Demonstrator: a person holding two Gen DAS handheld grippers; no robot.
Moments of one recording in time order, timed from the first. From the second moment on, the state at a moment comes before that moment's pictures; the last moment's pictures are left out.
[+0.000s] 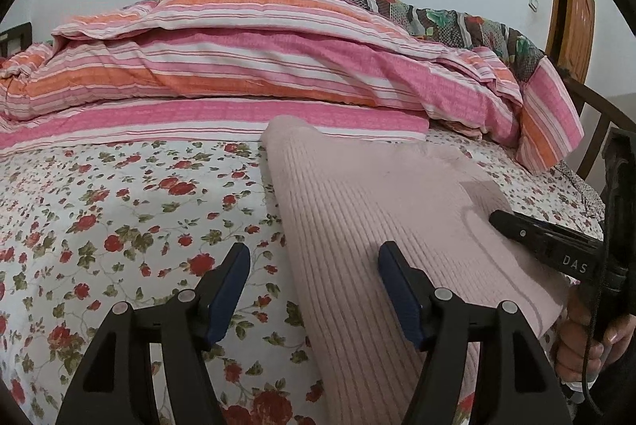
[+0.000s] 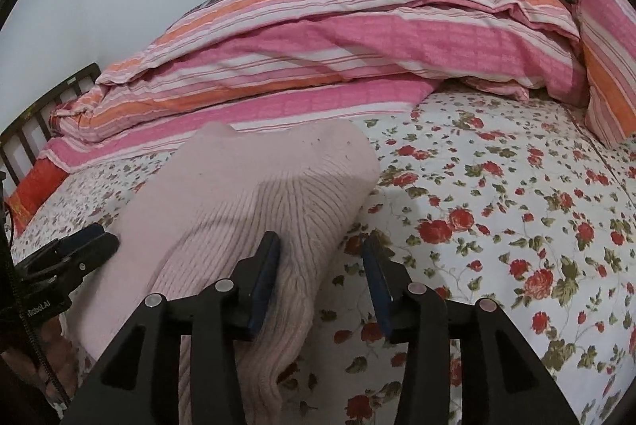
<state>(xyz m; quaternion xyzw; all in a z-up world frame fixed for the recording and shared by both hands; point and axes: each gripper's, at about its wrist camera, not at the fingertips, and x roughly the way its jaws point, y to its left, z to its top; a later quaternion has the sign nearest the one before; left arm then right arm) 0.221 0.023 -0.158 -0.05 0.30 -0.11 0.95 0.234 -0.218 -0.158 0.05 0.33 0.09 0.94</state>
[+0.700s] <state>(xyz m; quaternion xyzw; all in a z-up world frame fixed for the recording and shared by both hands) 0.216 0.026 -0.153 -0.05 0.30 -0.11 0.94 0.222 -0.220 -0.148 0.06 0.35 0.08 0.93</state>
